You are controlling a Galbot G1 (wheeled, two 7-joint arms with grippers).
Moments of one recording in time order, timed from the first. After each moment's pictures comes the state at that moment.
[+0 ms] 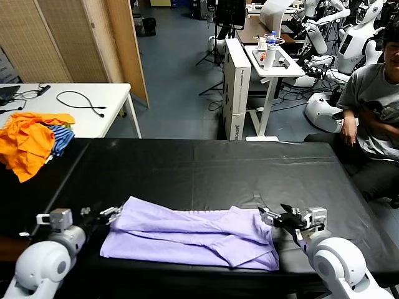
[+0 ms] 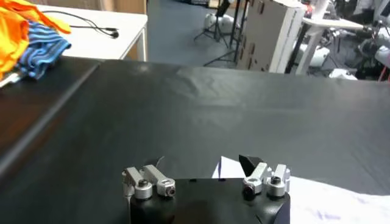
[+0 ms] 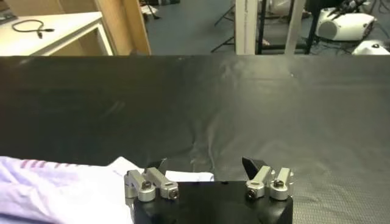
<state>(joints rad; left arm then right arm) 1.42 -1.03 -0.68 -2.05 -0.67 0.72 -0.09 -1.32 1.00 0.49 2.09 0.76 -0.73 0.20</state>
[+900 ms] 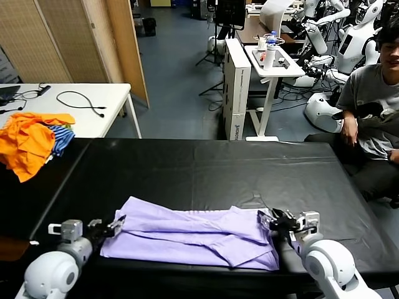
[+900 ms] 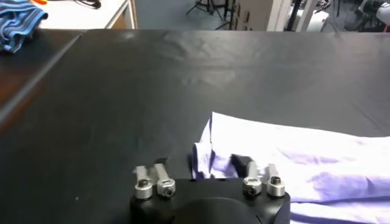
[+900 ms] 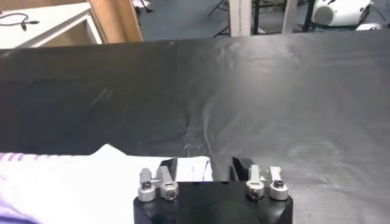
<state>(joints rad) 1.47 -1.05 -0.66 -2.04 -0.61 0.70 -0.06 -1.32 1.05 0.46 2.02 0.69 -0.70 0.16</state>
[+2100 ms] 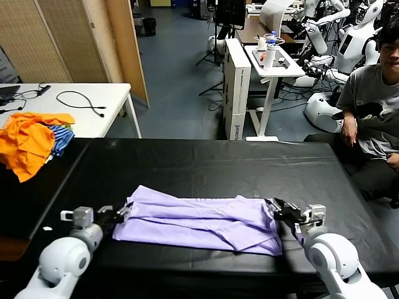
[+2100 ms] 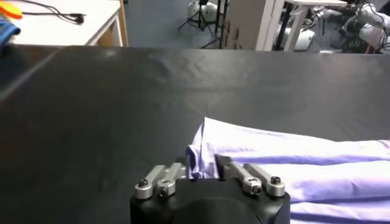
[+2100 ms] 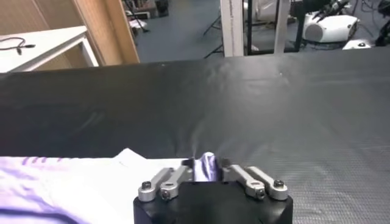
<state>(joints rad) 1.36 -1.02 -0.60 -2.03 -0.60 0.68 -0.07 -1.29 1.06 0.51 2.02 0.69 -0.66 0.14</state>
